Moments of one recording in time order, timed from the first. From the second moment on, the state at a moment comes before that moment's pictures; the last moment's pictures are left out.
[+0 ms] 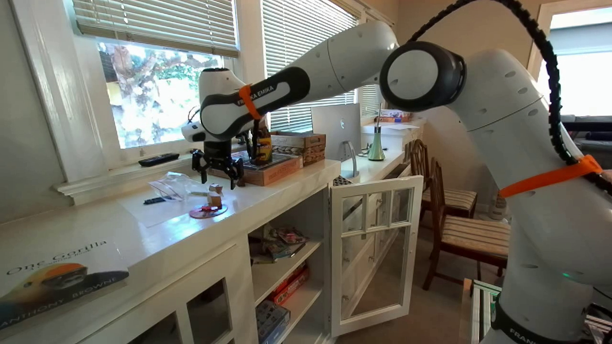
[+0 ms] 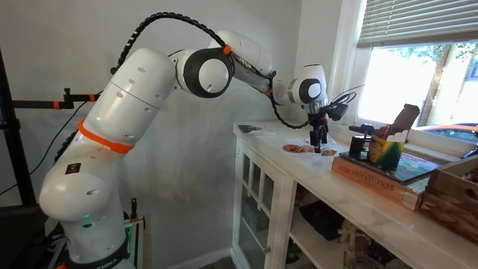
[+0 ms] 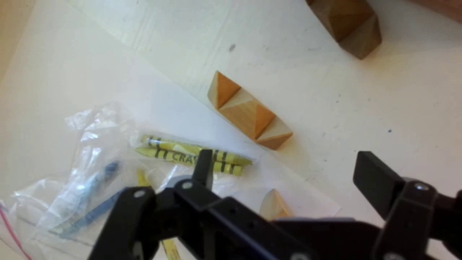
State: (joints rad) arm 0.06 0.56 0.10 -1.32 -0.24 2.15 -1.81
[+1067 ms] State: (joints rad) arm 0.06 0.57 0.10 -1.31 -0.23 2.18 -1.67
